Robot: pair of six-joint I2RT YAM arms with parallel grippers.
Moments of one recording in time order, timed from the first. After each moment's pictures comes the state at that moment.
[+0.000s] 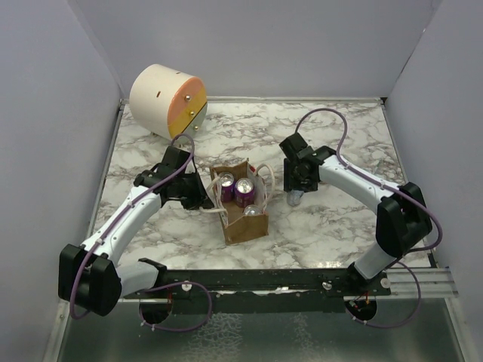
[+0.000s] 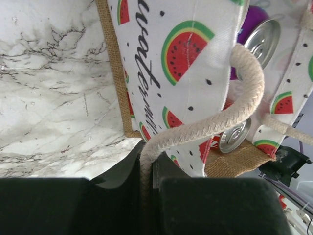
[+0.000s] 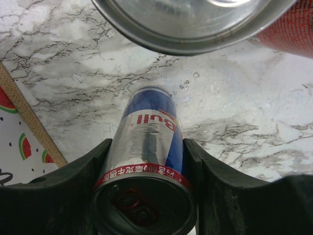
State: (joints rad) left arm -0.37 1.19 0.92 -0.78 0.35 -0.71; right arm 0.58 1.63 1.22 -0.80 0.27 0.55
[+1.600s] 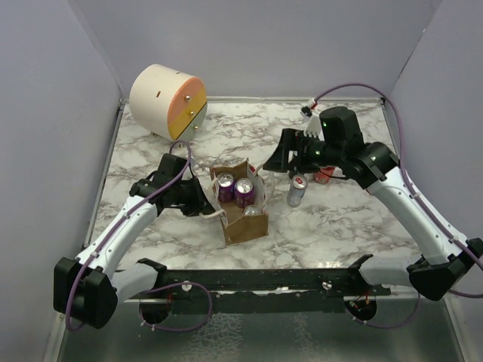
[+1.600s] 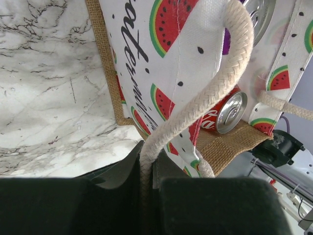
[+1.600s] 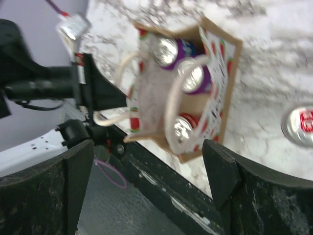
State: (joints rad) left arm -0.37 1.09 0.83 -0.76 0.42 -0.73; right arm 0.59 1.22 1.37 -0.80 -0.29 0.58
